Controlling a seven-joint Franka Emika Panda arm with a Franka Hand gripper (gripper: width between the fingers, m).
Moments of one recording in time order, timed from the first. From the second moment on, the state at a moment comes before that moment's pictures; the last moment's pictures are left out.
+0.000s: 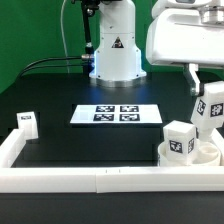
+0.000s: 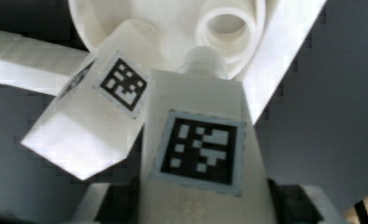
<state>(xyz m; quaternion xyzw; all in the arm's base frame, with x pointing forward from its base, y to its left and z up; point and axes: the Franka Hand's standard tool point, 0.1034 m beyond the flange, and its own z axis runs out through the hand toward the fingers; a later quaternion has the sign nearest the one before) 0.573 0.123 0.122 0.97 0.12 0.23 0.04</state>
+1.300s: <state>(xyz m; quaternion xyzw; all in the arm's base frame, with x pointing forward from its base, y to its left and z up) 0.579 0.131 0.101 0.96 0.14 0.25 0.05</state>
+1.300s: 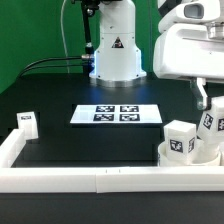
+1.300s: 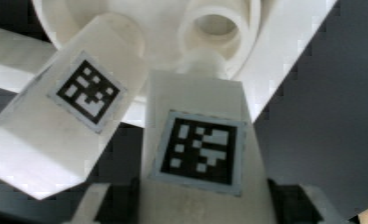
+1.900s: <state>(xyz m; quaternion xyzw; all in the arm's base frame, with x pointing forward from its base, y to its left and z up) 0.574 0.136 0.105 0.96 0.14 0.25 0.05</state>
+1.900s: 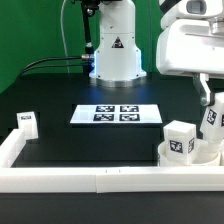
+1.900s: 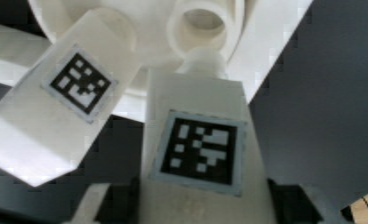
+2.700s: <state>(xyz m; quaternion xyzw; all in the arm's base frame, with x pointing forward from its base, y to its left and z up) 0.568 0.127 0.094 0.96 0.14 0.24 0.06</state>
